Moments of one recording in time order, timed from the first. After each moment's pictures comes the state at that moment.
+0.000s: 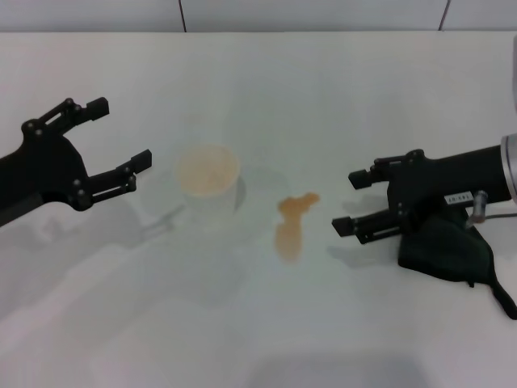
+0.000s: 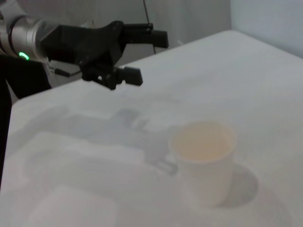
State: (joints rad) left arm -0.18 -2.08 1.00 0.87 1.46 1.42 -0.99; right arm 0.35 2.01 -1.37 -1.30 -1.90 -1.40 1.94
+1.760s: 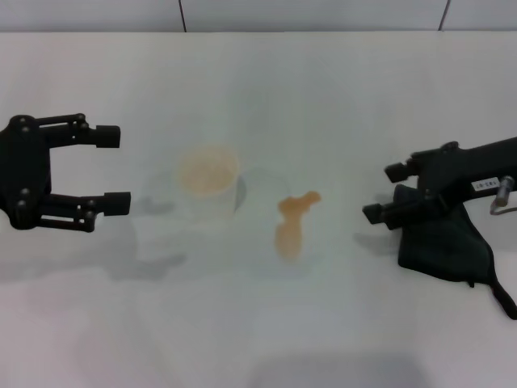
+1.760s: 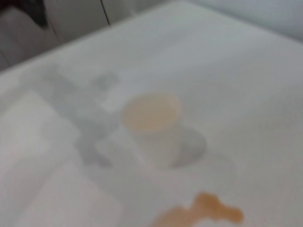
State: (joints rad) left arm -0.41 -1.91 0.84 0.99 1.77 1.90 -1.50; right arm 0.35 2.01 -1.32 -1.42 -2.06 -1.44 2.17
